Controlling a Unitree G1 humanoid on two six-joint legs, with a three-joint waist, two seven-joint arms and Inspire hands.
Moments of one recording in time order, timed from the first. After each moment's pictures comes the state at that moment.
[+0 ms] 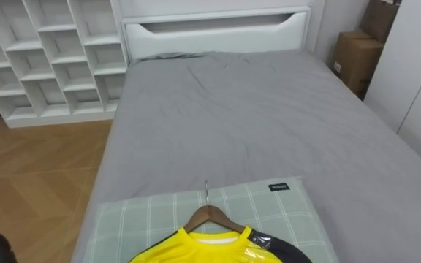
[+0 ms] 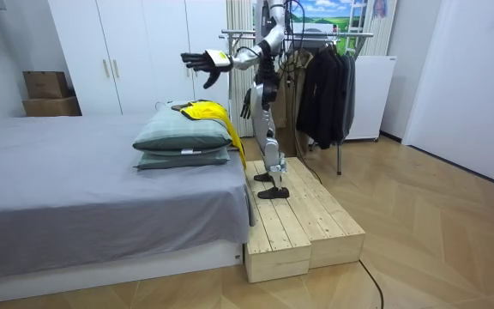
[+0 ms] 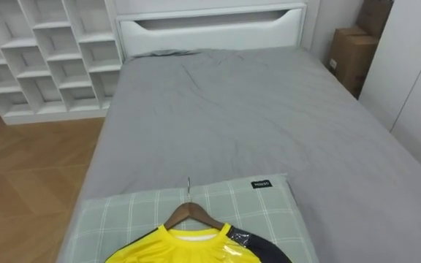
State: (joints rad) left arm 0.12 0.23 0.16 0.50 0.50 -0.09 0.65; right arm 0.06 -0.26 0.05 1.32 0.34 -0.03 0.21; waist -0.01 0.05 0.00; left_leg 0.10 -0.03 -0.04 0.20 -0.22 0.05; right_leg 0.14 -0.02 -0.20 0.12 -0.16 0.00
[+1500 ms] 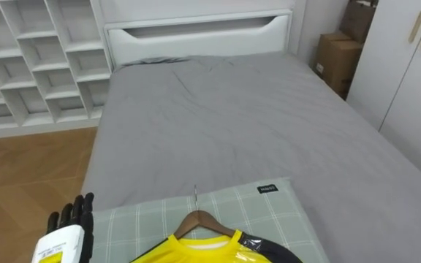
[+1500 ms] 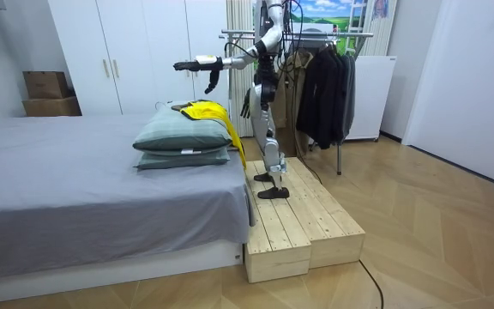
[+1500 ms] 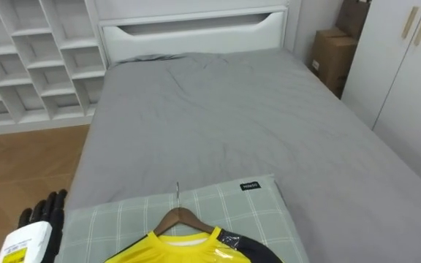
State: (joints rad) left arm 0.15 0.26 -0.04 0.44 1.00 0.01 0.48; right arm 0.05 -0.26 0.02 1.32 0.27 -0.02 0.24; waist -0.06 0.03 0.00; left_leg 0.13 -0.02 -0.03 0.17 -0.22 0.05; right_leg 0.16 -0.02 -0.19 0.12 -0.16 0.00
